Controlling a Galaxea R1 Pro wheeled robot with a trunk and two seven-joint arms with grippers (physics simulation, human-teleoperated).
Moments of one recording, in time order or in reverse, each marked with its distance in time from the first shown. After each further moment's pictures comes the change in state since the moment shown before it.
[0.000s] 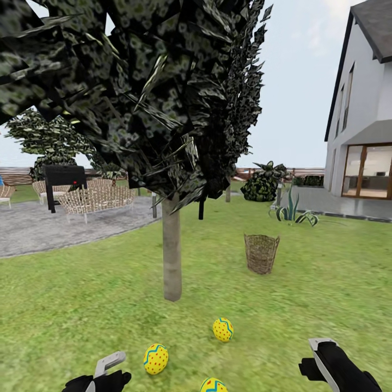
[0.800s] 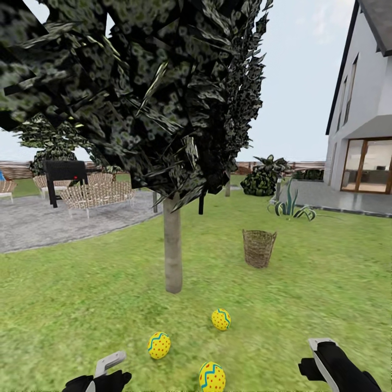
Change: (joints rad) left arm 0.000 0.000 0.000 0.000 0.000 -0.001 -0.001; right arm 0.000 0.002 0.001 0.000 0.000 -0.002 0.000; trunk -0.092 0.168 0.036
